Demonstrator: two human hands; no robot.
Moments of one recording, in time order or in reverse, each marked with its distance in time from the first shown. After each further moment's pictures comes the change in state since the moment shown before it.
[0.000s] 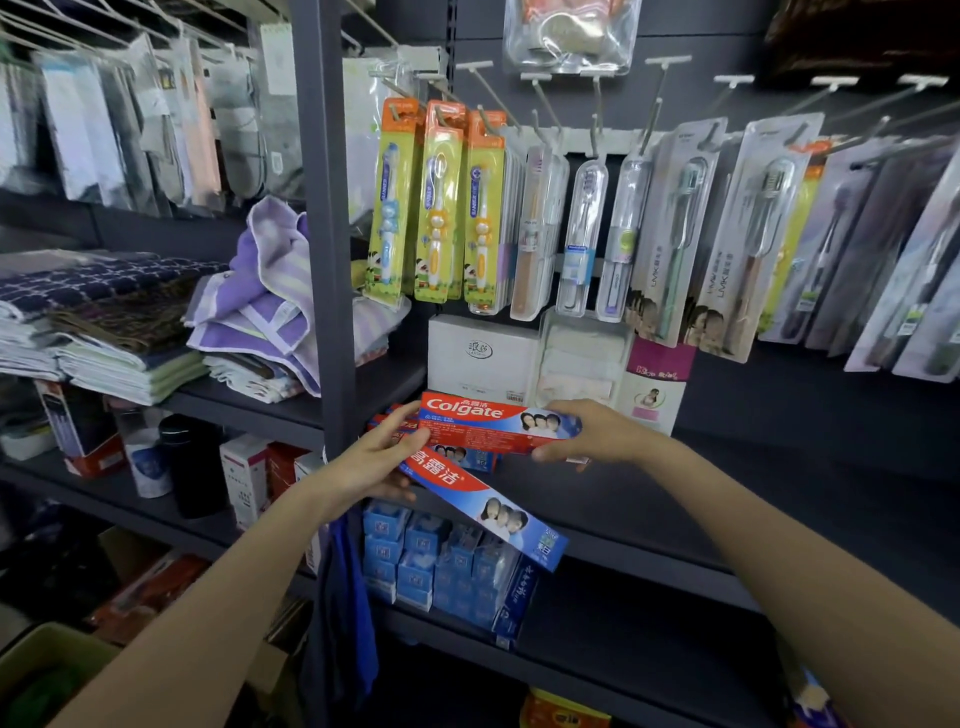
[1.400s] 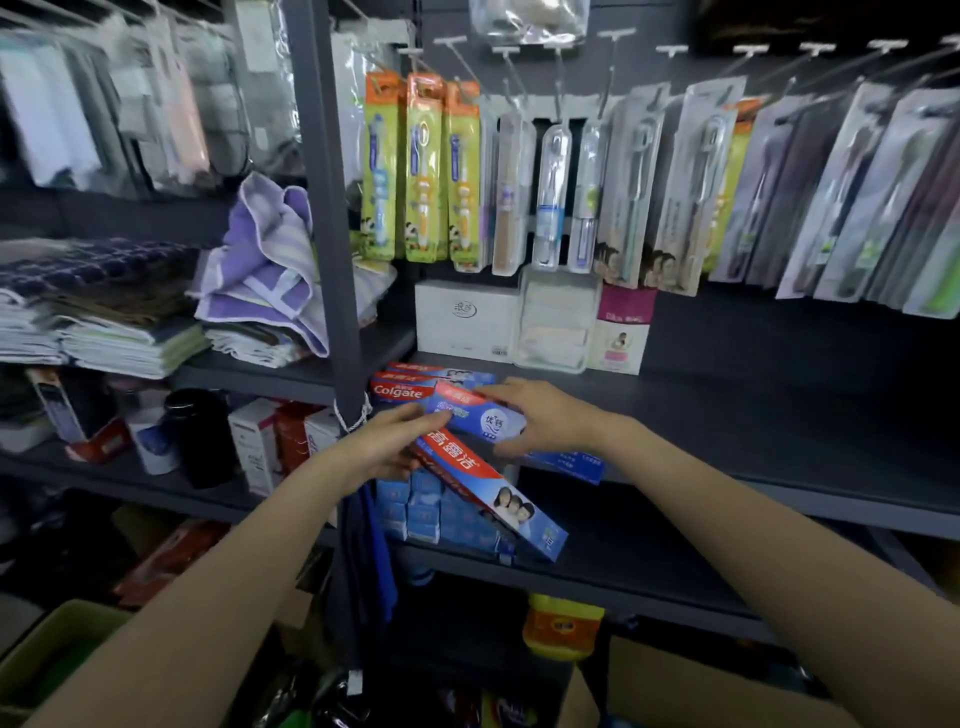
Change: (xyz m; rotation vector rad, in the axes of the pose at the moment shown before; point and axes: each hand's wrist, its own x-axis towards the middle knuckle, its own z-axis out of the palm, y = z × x) left_hand -0.062 0.000 0.016 0.068 -0.022 -0.149; right_hand -0.070 -0.054 0.066 -0.405 0.015 -0.249
